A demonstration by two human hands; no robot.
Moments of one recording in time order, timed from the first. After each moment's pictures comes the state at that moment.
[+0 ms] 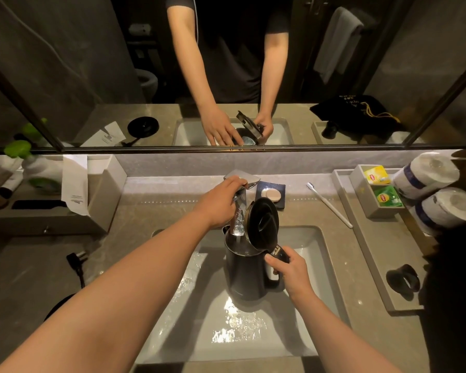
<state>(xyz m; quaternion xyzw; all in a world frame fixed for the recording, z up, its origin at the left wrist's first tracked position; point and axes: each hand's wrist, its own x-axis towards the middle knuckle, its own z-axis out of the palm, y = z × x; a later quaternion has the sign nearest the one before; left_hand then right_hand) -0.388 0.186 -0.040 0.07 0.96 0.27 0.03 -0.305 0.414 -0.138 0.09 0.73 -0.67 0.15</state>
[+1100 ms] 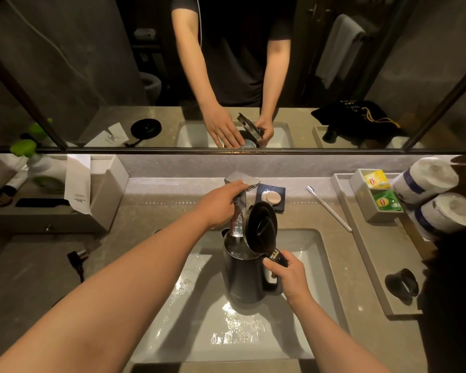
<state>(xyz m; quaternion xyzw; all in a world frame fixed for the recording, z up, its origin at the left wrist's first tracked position) -0.381 0.189 -0.023 0.05 0.95 0.29 0.07 -0.301 0.413 -0.134 0.08 0.73 -0.67 0.13</state>
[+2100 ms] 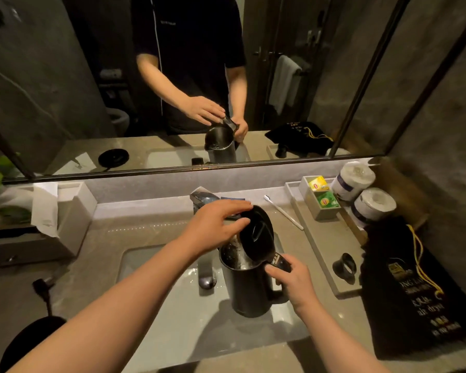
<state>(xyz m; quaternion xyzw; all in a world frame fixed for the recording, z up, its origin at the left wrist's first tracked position) -0.305 0.273 0.049 0.19 0.90 0.38 -0.07 -0.257 0.498 -0.064 0.05 0.73 -0.68 0.06</state>
